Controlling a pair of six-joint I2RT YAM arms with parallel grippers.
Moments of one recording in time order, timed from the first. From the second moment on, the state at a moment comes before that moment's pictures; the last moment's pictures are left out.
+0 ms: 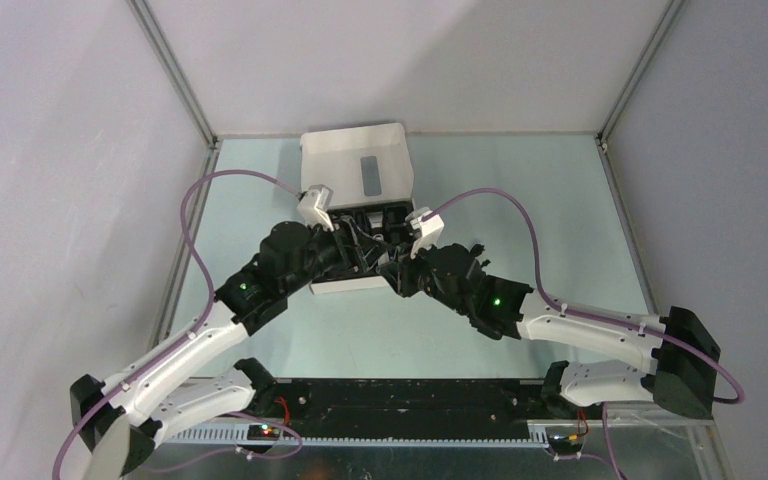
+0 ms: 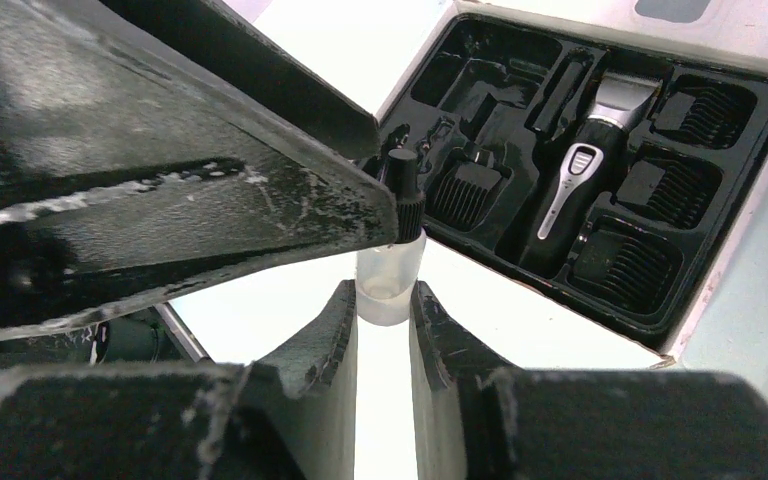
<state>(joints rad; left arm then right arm) -0.74 0.91 0.80 -0.17 -0.01 -0.64 1.10 1.22 0.85 0.11 0.26 0.41</state>
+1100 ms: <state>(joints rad) -0.78 1.02 0.93 -0.41 -0.31 -0.50 0.95 1.10 0.84 -0.09 0.32 0.43</state>
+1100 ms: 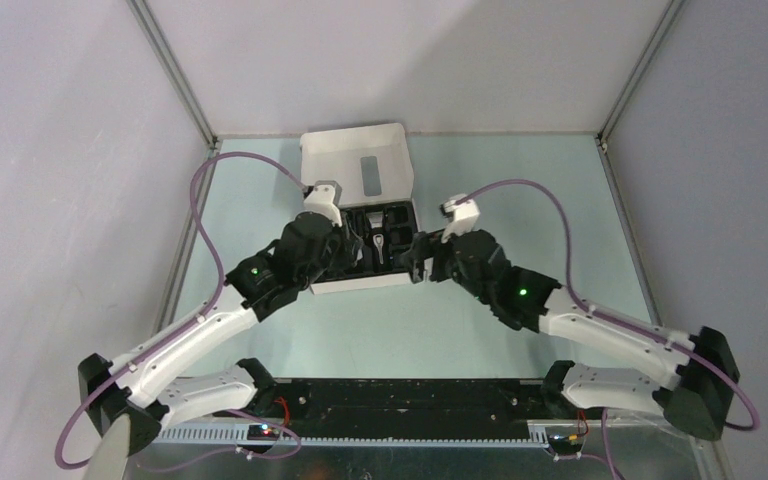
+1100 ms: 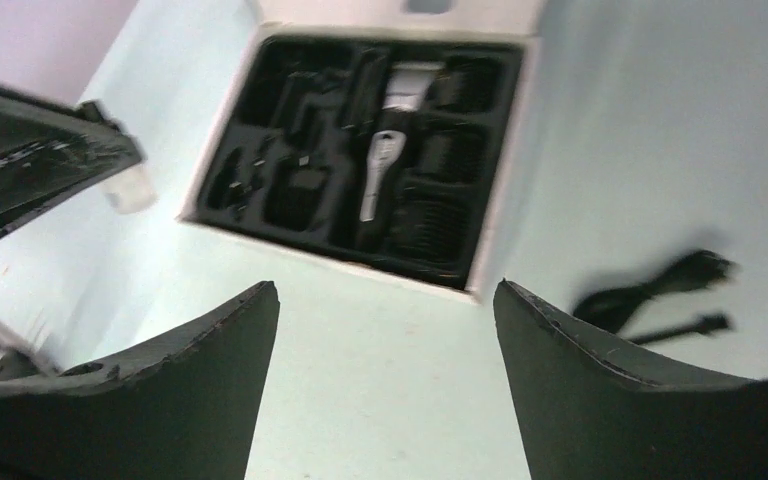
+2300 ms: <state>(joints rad) -0.52 1.48 0.92 -0.49 -0.45 -0.47 0.67 0.36 0.69 -0.73 0.90 0.68</state>
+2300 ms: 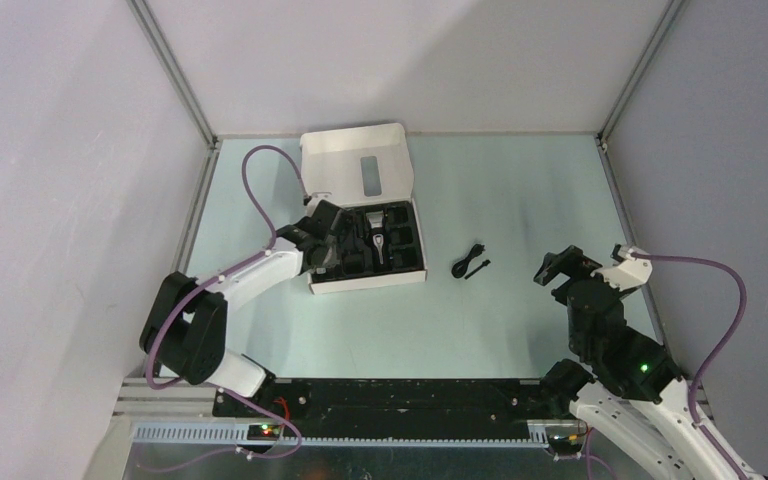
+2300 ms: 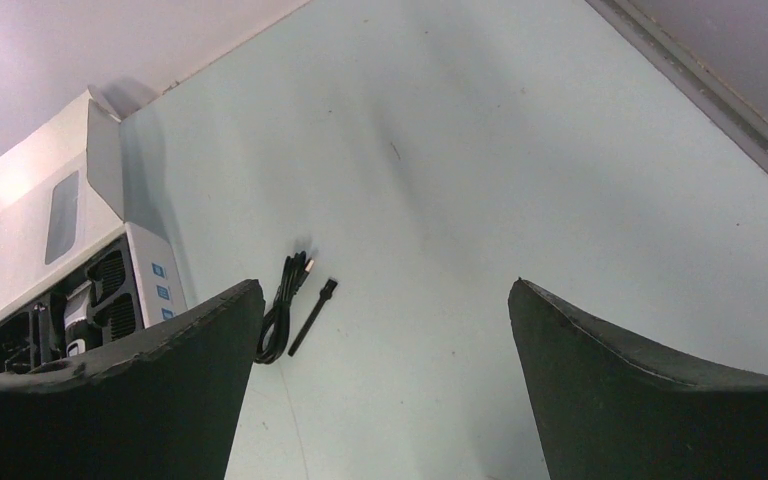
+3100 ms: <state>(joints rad) -0.54 1.40 0.96 -0.62 -0.48 -0.46 0.67 0.37 0.69 -0.73 0.90 0.68</state>
